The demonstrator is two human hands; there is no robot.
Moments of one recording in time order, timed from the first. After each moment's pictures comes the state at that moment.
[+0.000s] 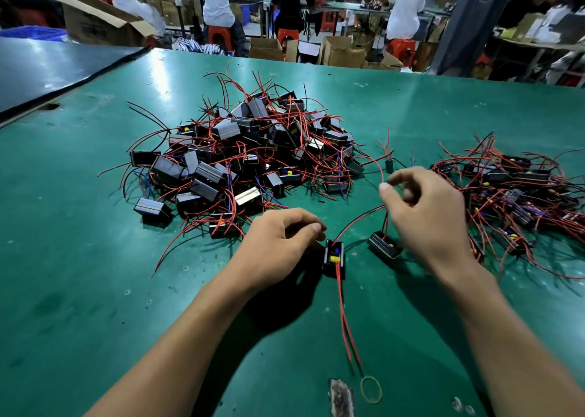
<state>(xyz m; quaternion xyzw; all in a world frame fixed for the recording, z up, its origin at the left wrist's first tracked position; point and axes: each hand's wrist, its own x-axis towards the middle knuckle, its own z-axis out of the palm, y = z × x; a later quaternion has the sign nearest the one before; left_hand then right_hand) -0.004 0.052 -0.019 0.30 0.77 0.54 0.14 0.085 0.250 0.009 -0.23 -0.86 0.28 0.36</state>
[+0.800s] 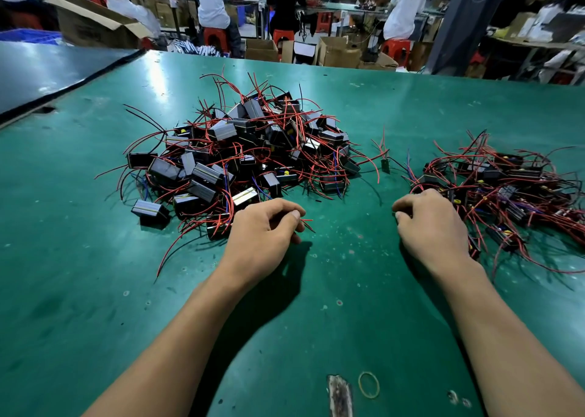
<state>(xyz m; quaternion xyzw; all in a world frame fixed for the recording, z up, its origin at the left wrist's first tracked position) -0.006 0.047 -0.017 0.26 0.78 0.57 0.07 0.085 0.286 -0.020 -0.35 -0.92 0.08 0.18</state>
